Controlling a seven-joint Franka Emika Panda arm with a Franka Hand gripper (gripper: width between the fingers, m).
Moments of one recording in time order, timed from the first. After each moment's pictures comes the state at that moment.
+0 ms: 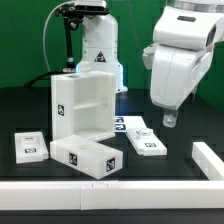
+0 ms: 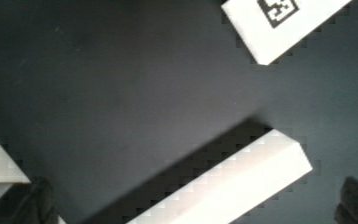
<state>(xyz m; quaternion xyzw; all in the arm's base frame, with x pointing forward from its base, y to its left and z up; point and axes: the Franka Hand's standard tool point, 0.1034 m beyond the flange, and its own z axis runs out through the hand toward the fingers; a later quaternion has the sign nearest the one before) 0.578 0.090 0.100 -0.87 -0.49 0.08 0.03</state>
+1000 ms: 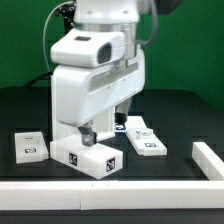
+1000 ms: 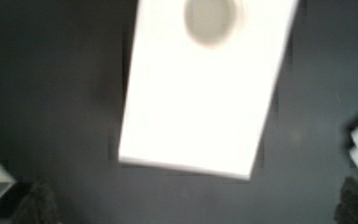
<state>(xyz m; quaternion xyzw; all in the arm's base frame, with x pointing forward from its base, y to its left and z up) 0.569 -0.032 0.059 -0.89 -0.46 0.01 0.03</state>
